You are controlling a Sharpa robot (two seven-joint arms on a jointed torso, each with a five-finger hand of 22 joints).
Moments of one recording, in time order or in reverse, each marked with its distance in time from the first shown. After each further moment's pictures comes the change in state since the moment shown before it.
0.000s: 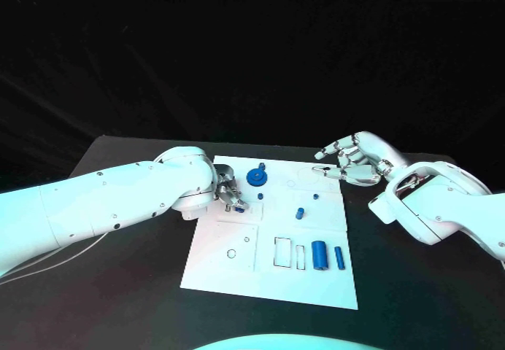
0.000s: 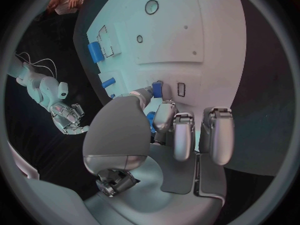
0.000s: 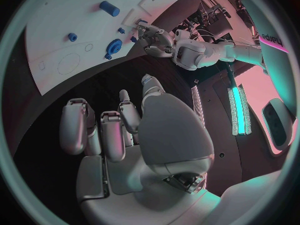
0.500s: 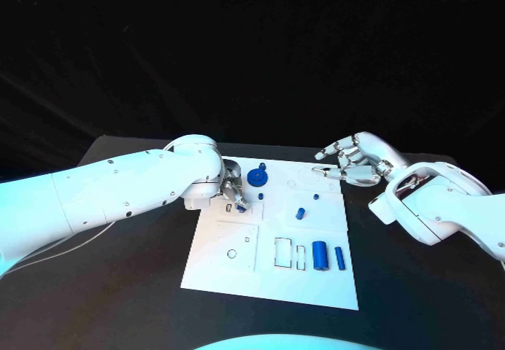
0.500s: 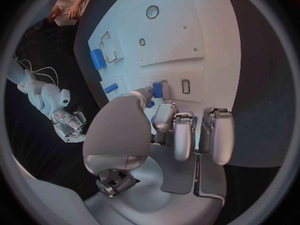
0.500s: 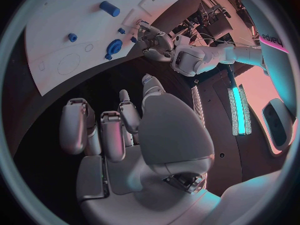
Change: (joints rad) left arm 0.032 0.053 0.003 -0.053 -0.016 0.139 0.000; left_hand 0.011 -0.002 0.000 0.000 -0.006 -0.005 0.005 0.004 0.006 0.000 0.000 0.000 0.003 0.000 0.000 0.000 0.001 0.000 0.000 0.000 0.000 0.000; right arm 0.000 0.004 0.000 -0.003 -0.001 0.001 -0.001; right_hand -0.003 -0.003 0.000 0.000 0.000 0.000 0.000 0.004 0.000 0.000 0.000 0.000 0.000 0.000 0.000 0.000 0.000 0.000 0.000 0.000 -0.004 0.000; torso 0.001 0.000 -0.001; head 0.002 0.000
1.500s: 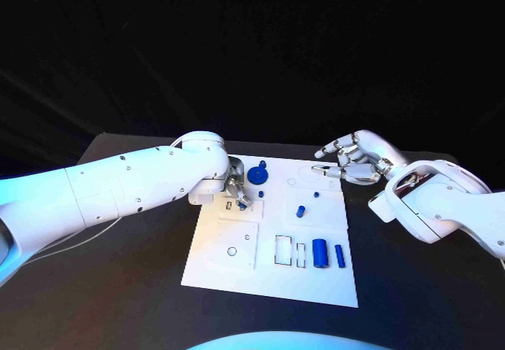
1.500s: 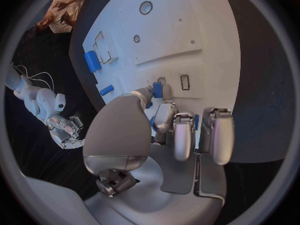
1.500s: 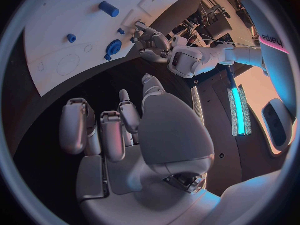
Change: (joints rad) left arm 0.003 0.050 -0.007 -0.056 -0.041 0.040 0.000; left_hand 0.005 0.000 0.000 0.000 -0.036 0.000 0.000 0.001 0.006 -0.002 0.002 0.000 0.005 0.000 0.000 0.000 0.000 0.000 0.000 0.000 0.000 0.000; right arm -0.002 0.001 0.000 0.001 -0.004 0.001 -0.001; right_hand -0.001 -0.001 0.000 0.000 0.000 0.000 0.000 0.000 0.000 0.000 0.000 0.000 0.000 0.000 0.000 0.000 0.001 0.000 0.000 0.000 0.000 0.001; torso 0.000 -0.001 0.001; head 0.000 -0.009
